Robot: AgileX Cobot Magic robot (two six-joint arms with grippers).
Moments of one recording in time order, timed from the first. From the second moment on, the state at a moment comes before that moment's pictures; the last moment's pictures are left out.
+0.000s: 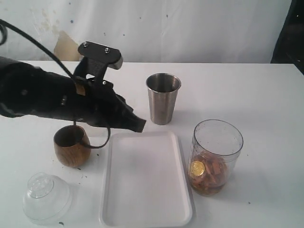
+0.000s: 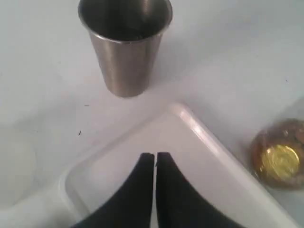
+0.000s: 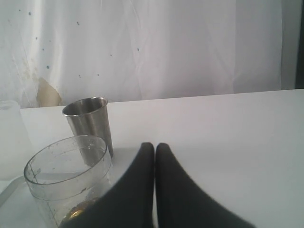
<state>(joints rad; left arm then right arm) -0.71 1.52 -0.93 -0.20 0.21 0.09 0.08 0.01 -0.01 0.14 0.10 0.04</state>
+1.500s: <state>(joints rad) -0.54 1.41 -0.77 0.09 0.83 -0.16 0.08 0.01 -0.01 0.14 0.10 0.04</state>
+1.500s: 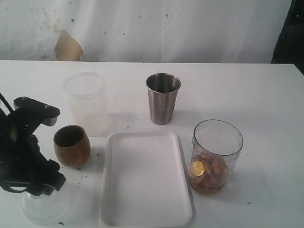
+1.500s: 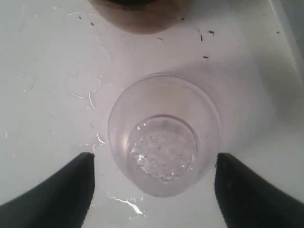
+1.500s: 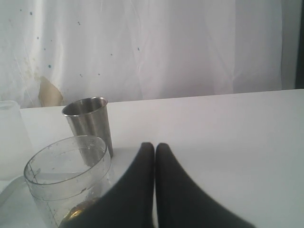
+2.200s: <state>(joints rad) -0.54 1.45 -0.77 0.08 0.83 -0.15 0.08 0.01 -0.01 0.14 0.10 0.04</state>
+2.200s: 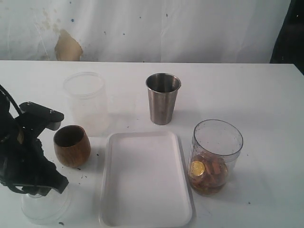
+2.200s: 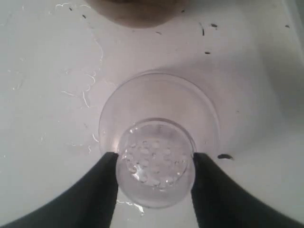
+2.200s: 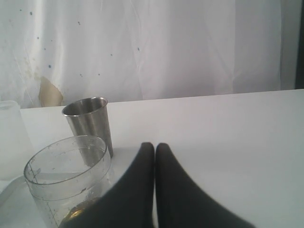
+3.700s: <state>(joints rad) -0.95 1.90 -1.97 -0.01 1.22 0.02 0.08 0.01 -0.01 0.14 0.10 0.04</state>
